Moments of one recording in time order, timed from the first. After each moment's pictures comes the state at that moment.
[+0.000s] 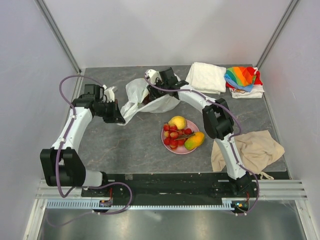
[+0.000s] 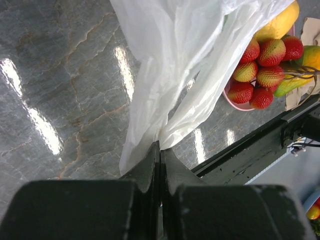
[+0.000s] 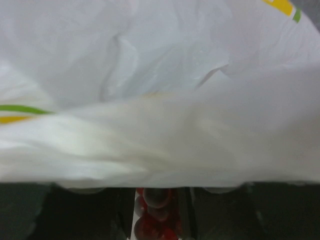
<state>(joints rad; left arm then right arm) -0.01 1.36 1.12 -0.86 0.55 -0.03 0.58 2.39 2.01 -0.32 -0.37 -0.27</state>
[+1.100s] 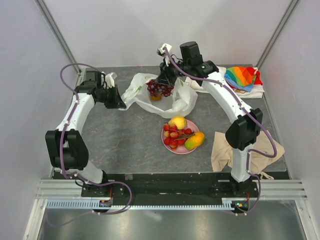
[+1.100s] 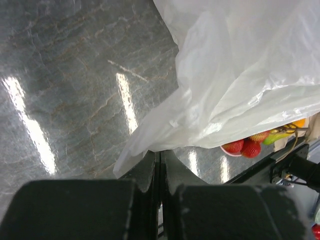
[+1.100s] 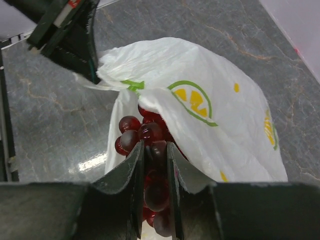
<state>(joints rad) -0.01 1.58 1.33 -0.76 0.53 -0.12 0.51 2.00 2.09 -0.60 -0.65 -0.26</state>
